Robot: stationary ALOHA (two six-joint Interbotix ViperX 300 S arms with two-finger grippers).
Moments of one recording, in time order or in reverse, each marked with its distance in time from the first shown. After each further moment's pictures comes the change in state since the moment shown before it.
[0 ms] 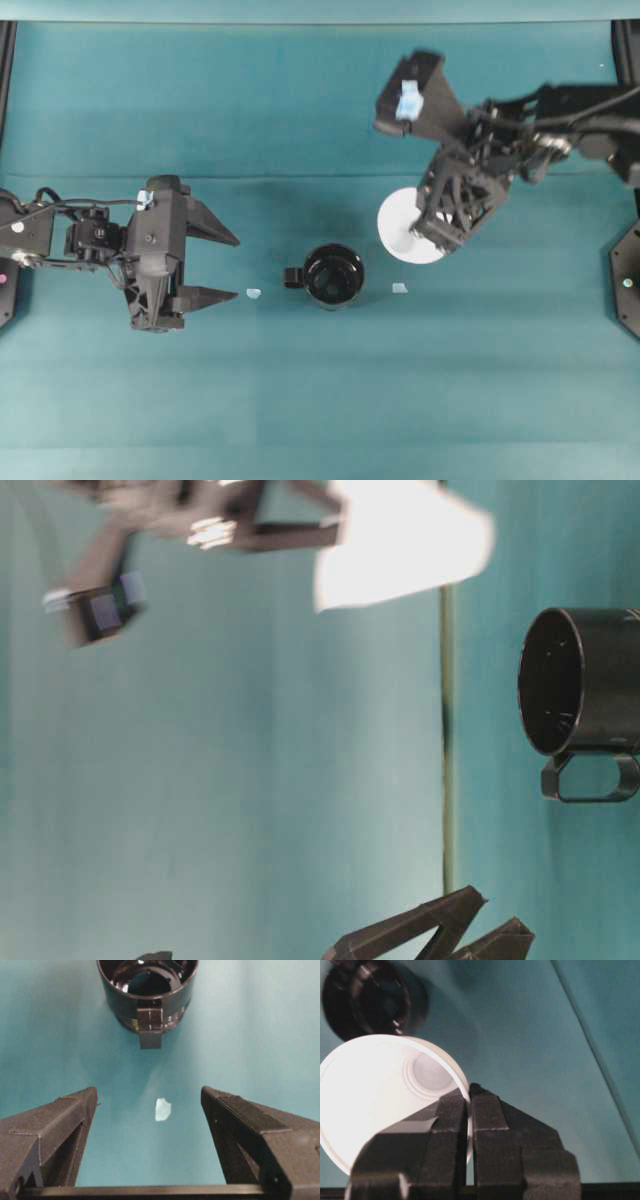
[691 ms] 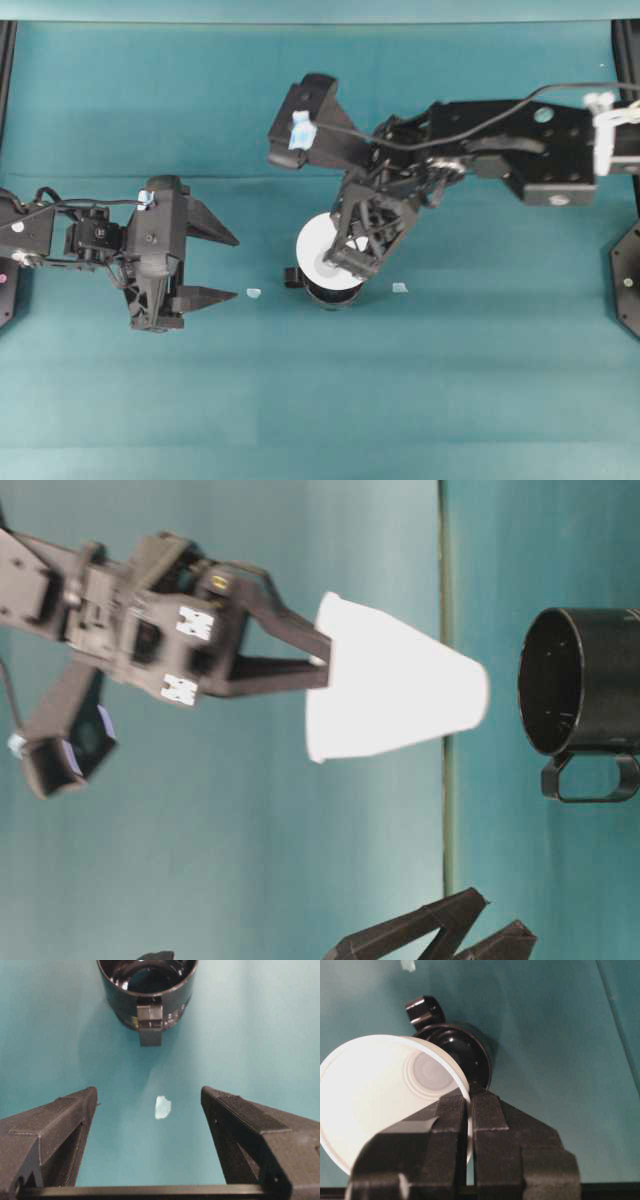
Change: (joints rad) left arm 0.000 -0.002 0.000 0.000 0.008 0.000; right arm 0.100 0.261 -0.229 0.000 0.002 0.000
